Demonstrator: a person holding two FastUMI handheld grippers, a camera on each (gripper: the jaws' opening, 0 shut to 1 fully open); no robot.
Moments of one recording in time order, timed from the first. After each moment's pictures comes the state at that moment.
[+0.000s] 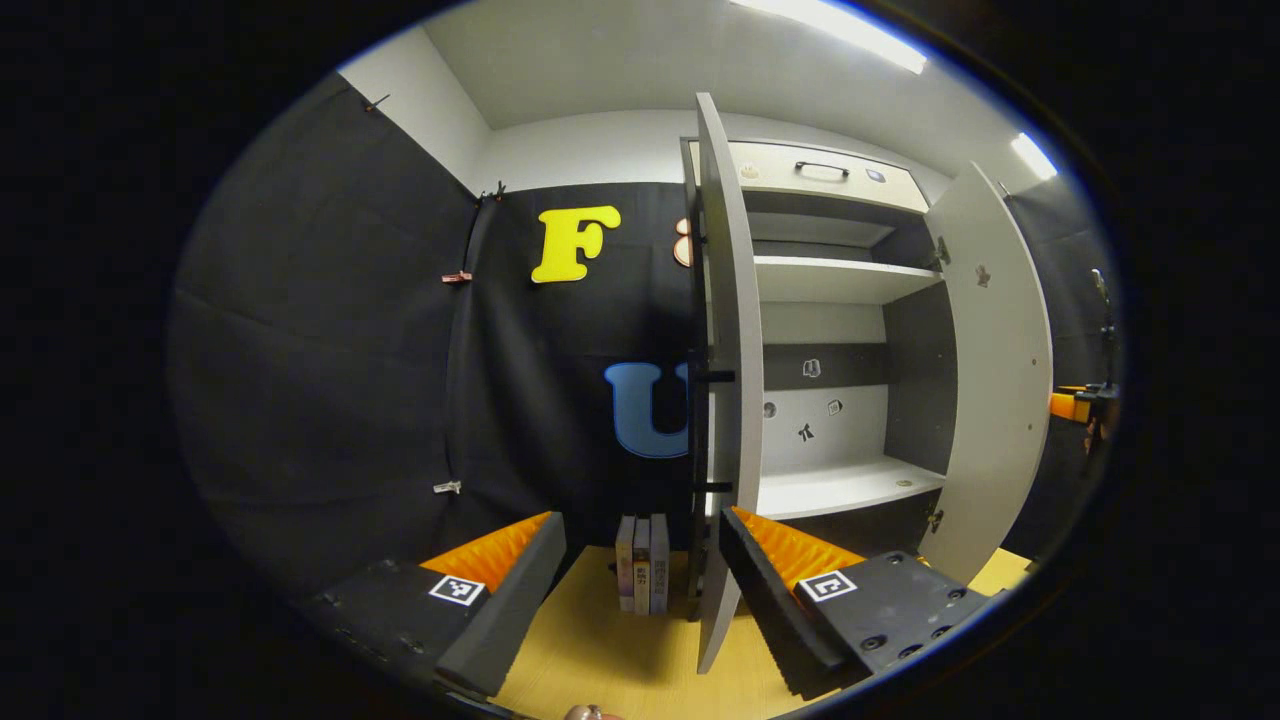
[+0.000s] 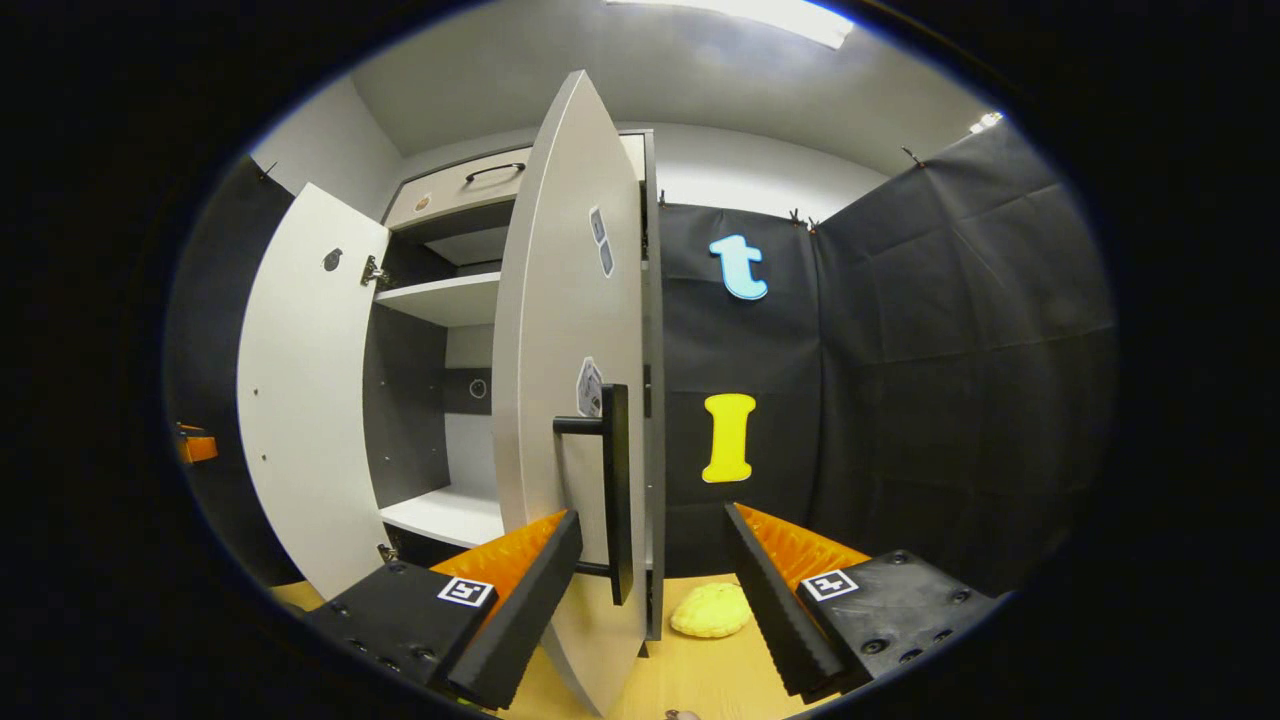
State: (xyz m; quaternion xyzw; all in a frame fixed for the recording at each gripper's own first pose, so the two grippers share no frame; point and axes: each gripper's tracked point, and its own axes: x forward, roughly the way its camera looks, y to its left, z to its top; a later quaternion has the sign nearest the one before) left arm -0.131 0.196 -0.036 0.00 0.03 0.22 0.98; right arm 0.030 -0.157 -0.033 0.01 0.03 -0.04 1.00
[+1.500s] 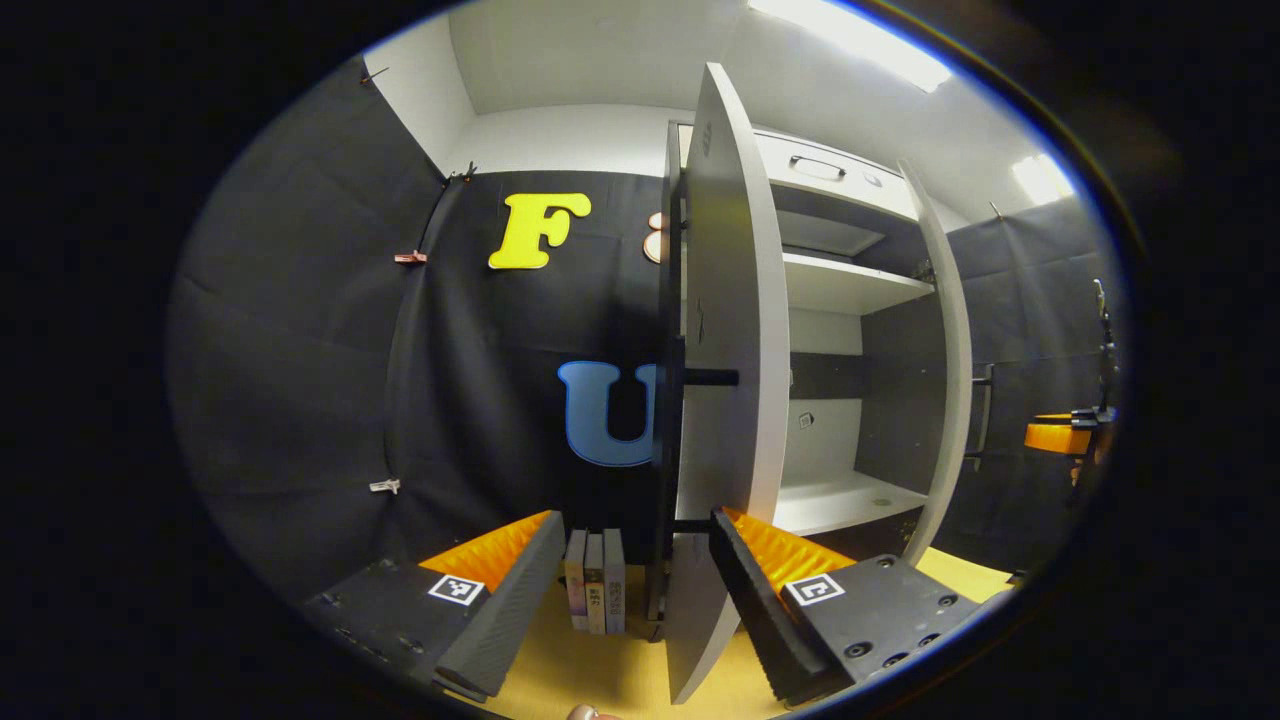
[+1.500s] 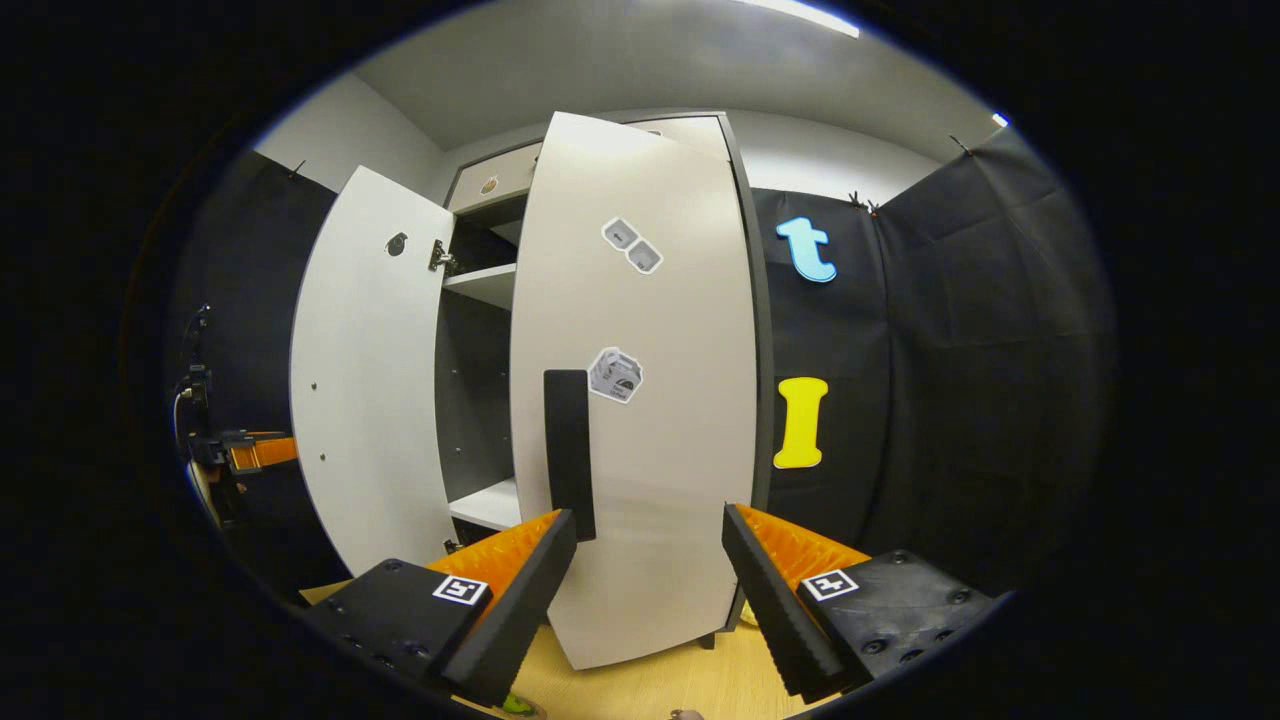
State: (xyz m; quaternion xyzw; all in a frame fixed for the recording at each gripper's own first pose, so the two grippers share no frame) left arm -0.053 0.209 -0.050 -0.03 0.01 0.14 0.99; right arm 0.034 -0.086 -0.051 0.02 0.06 0.03 1.00
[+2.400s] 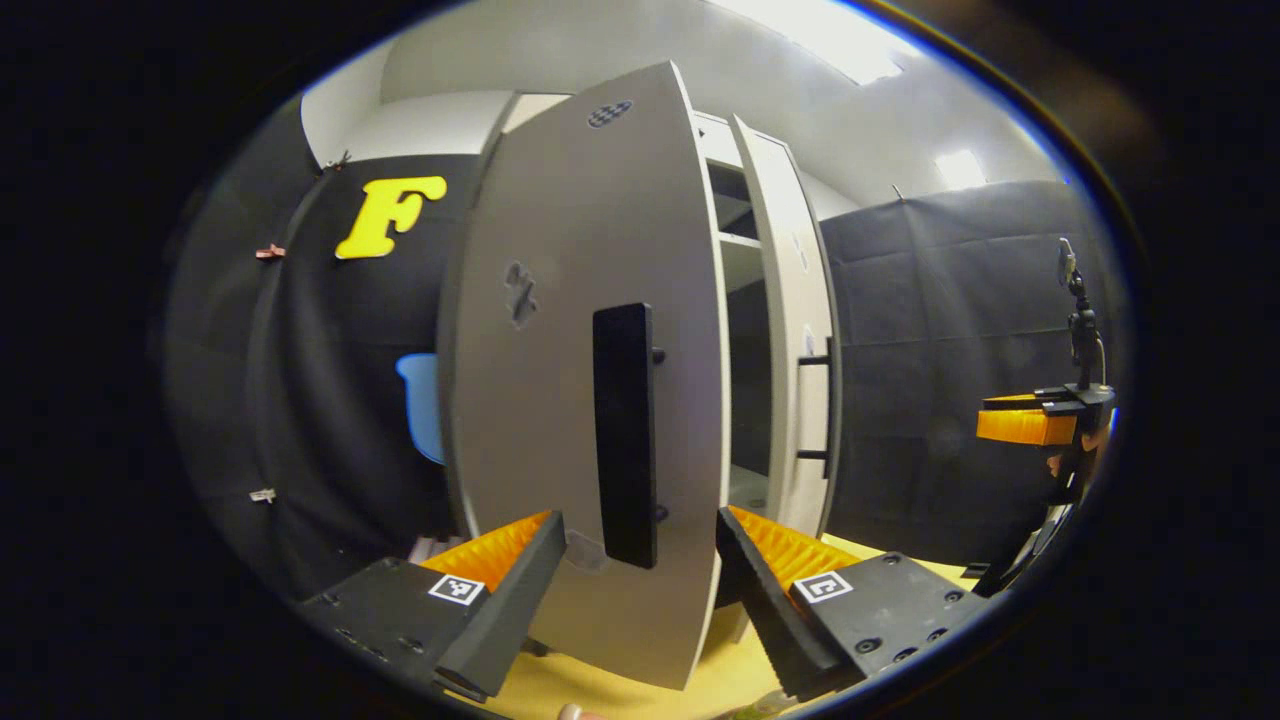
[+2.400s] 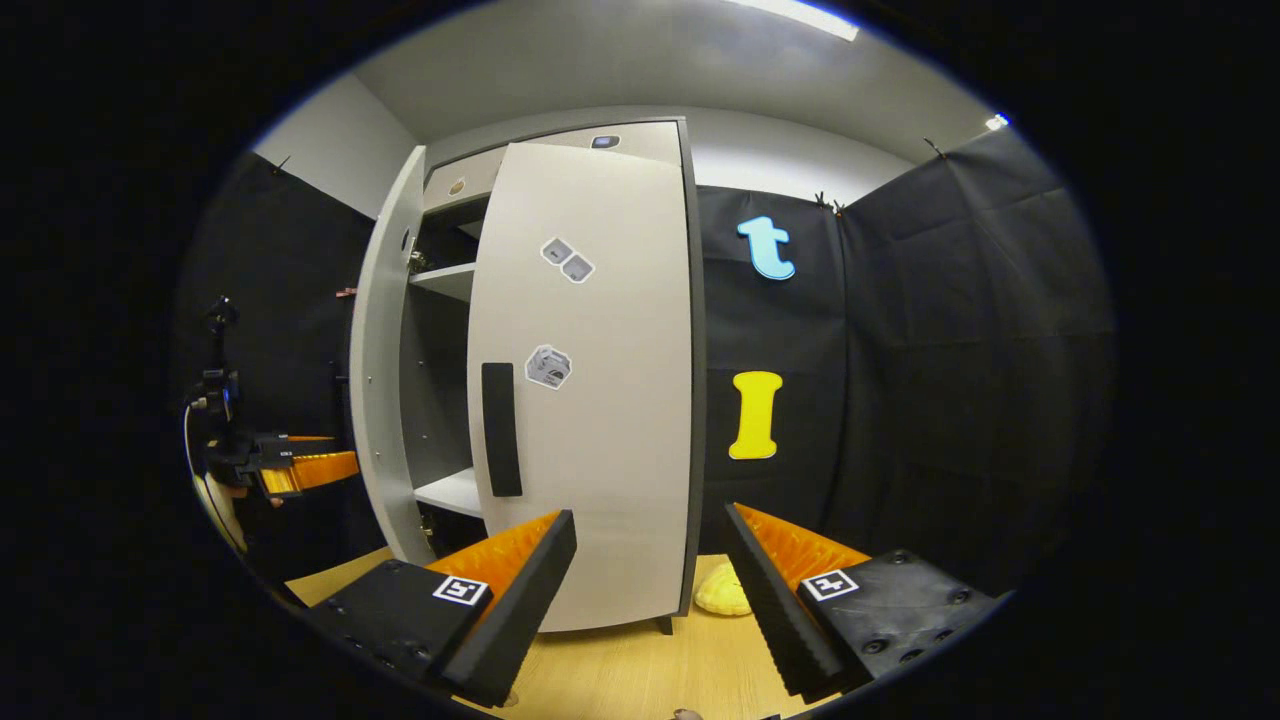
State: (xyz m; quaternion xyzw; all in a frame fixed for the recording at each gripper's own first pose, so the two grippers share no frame) left arm 0.056 0.040 -0.061 -0.01 0.02 -0.03 1.00; right arm -0.005 -0.139 -0.045 0.01 0.06 -0.02 1.00
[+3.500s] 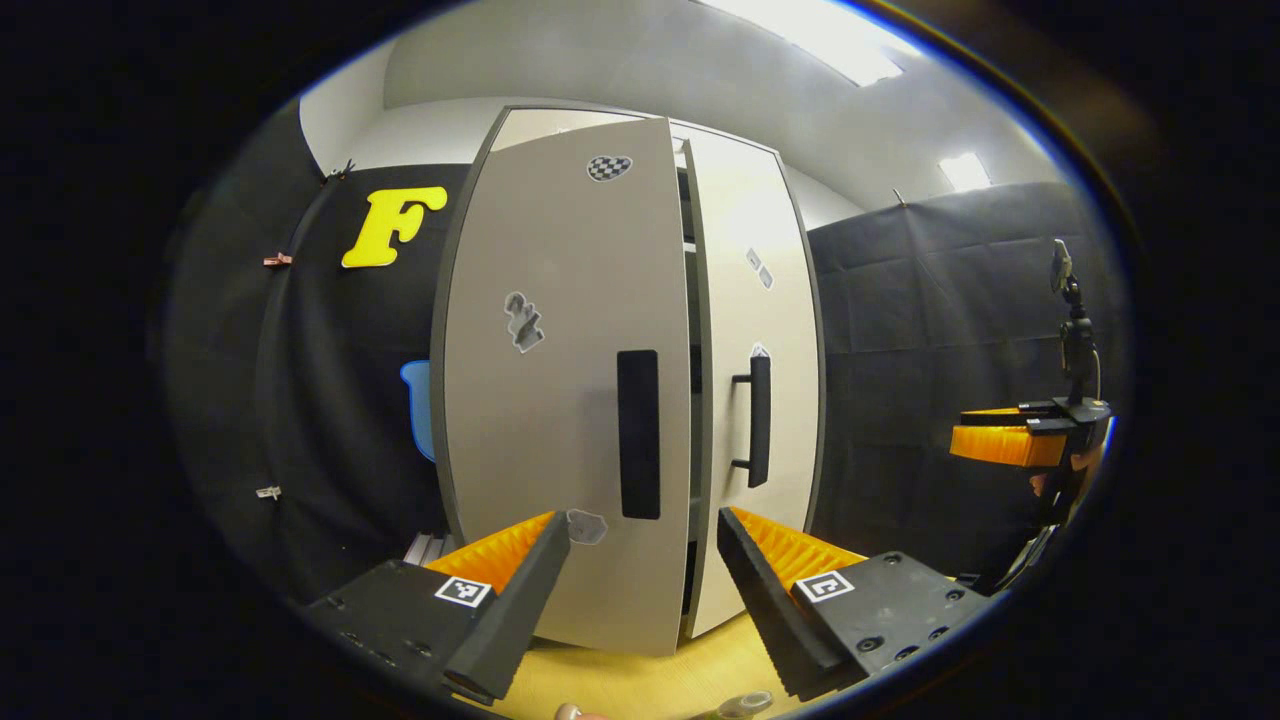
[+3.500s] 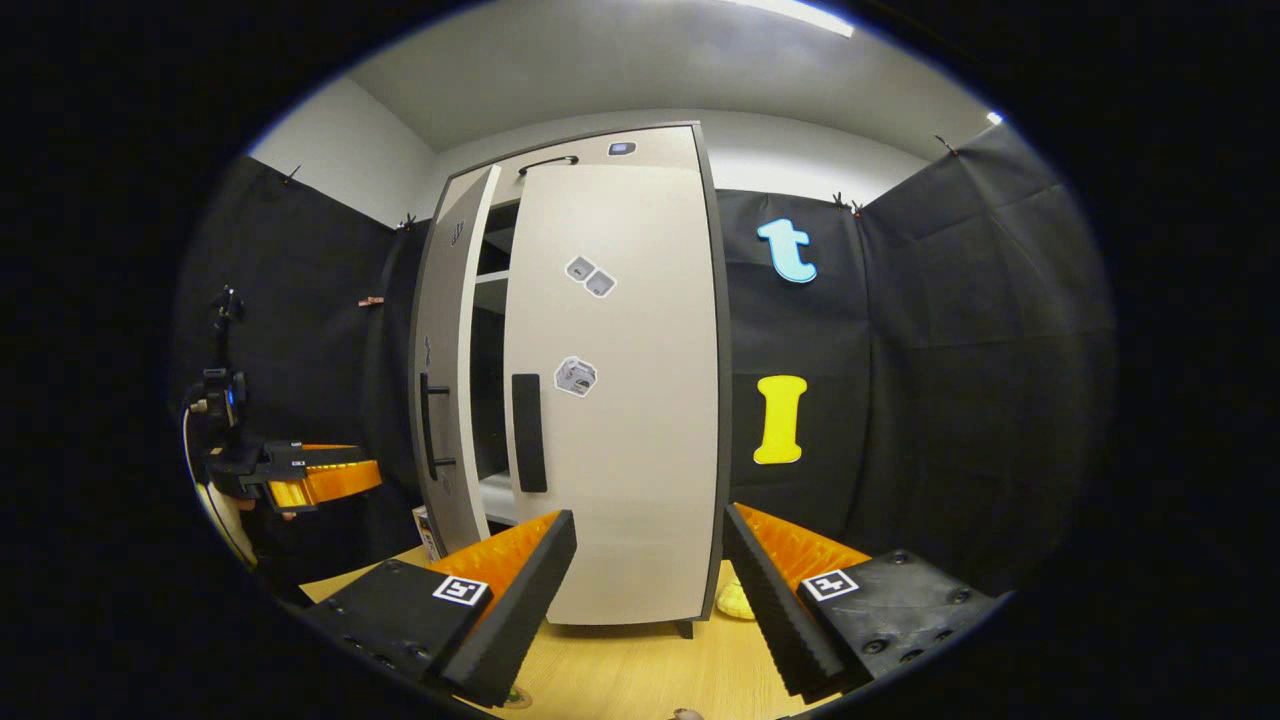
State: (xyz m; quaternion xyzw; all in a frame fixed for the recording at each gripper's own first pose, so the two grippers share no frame) left arm 0.022 0.027 -0.038 -0.01 0.01 0.00 1.00; right arm 0.003 -0.112 -0.044 0.02 0.06 0.02 1.00
